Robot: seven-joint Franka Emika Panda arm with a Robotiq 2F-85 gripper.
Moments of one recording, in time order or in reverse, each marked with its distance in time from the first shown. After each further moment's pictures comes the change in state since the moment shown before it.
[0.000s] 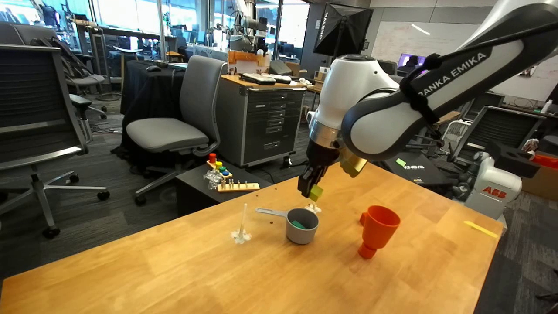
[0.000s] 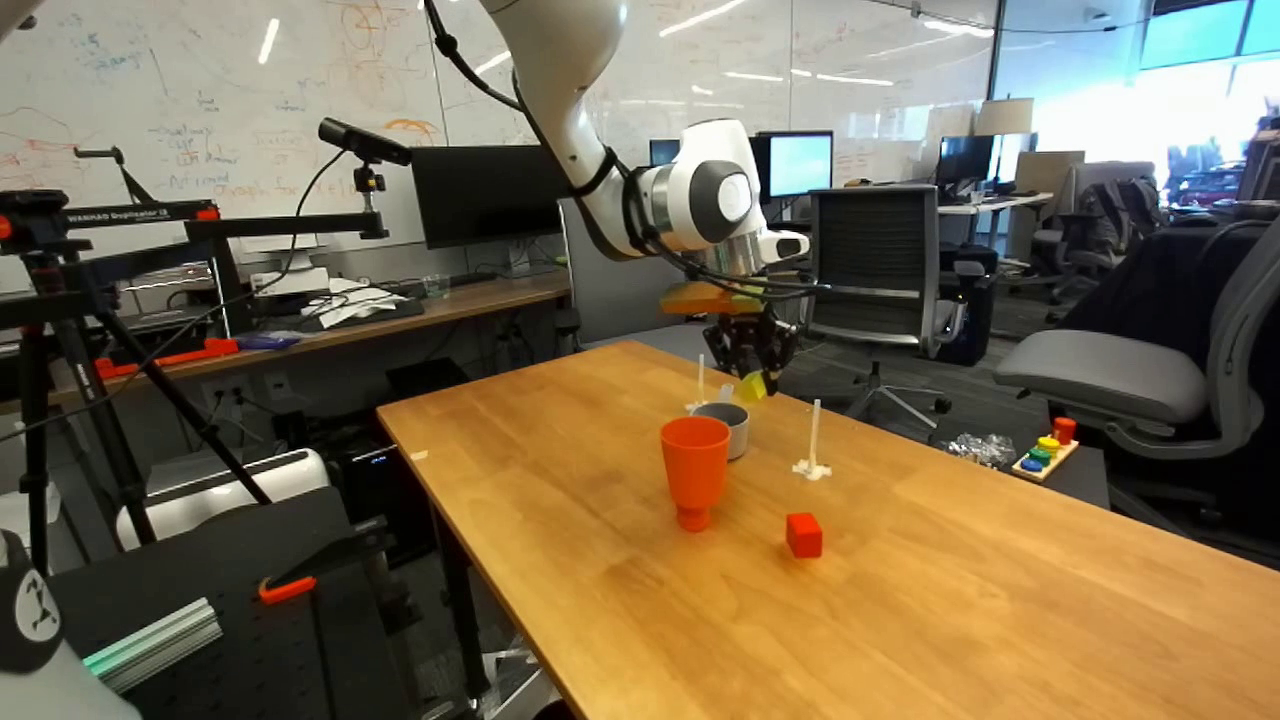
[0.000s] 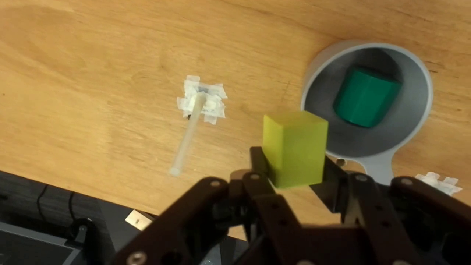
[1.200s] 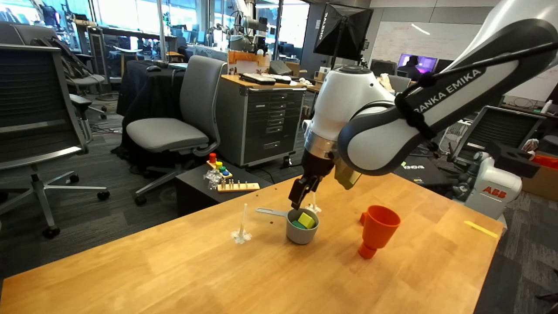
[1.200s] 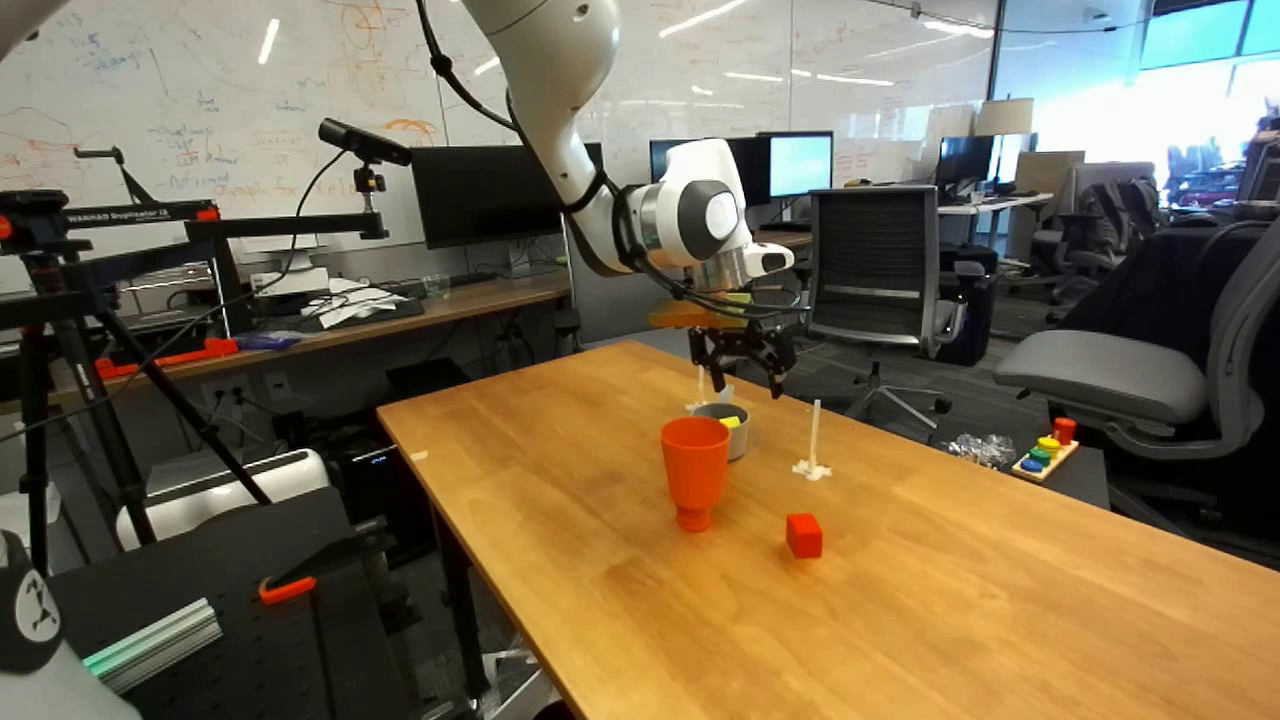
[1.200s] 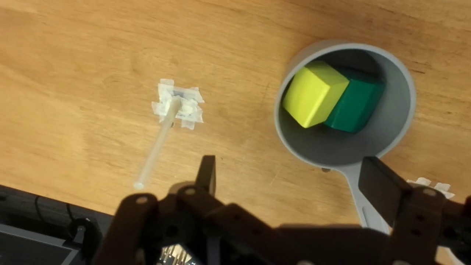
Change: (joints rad) arm 0.037 0.029 -0.017 -0.004 0.000 0.042 0.046
